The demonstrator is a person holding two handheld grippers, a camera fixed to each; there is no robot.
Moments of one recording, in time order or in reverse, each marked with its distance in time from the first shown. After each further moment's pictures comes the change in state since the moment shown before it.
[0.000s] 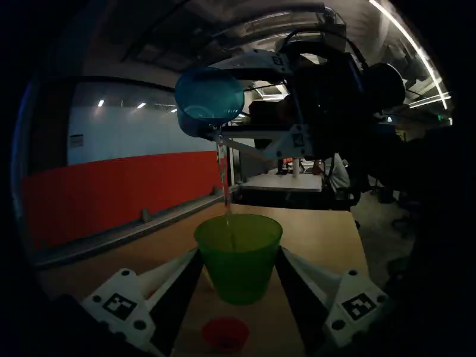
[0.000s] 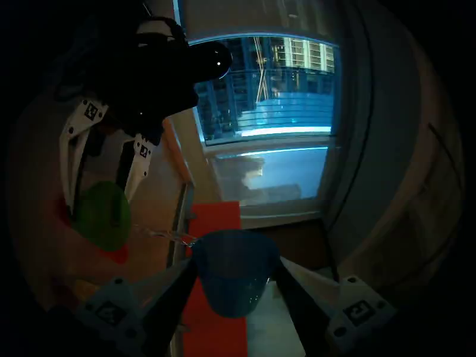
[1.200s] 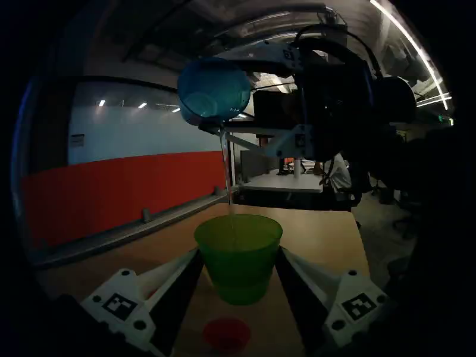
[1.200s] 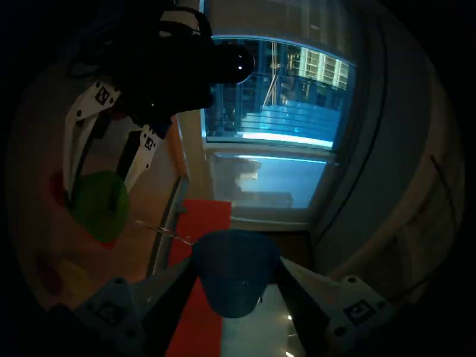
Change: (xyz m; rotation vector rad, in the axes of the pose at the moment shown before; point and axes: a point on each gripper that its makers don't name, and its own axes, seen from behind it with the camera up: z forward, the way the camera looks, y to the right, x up) left arm 0.001 -0.004 0.000 0.007 0.002 -0.003; right arm 0.017 0.003 0.000 -0.036 0.001 -0.153
